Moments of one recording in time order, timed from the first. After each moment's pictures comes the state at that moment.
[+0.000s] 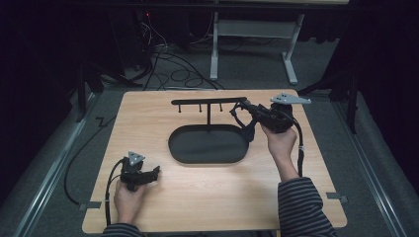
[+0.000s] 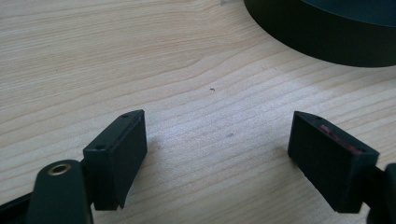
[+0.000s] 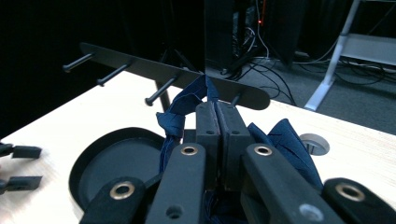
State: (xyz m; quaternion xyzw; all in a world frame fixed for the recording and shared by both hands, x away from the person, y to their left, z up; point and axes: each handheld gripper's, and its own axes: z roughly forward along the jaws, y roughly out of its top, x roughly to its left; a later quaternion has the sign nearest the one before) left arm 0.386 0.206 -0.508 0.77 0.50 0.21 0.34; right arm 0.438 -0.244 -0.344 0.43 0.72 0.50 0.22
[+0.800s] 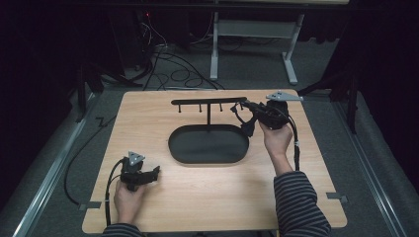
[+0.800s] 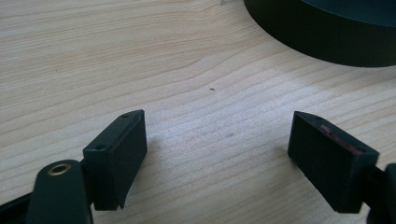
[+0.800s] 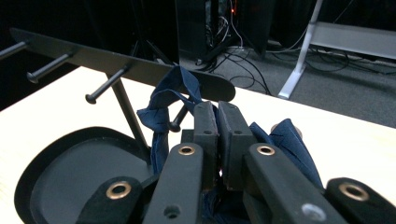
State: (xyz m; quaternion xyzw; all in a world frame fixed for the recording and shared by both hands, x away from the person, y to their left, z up) left arm 0.386 0.206 -0.508 0.77 0.50 0.21 0.34; right arm 0.460 -0.242 -0.359 0.46 0.71 0.47 0.25
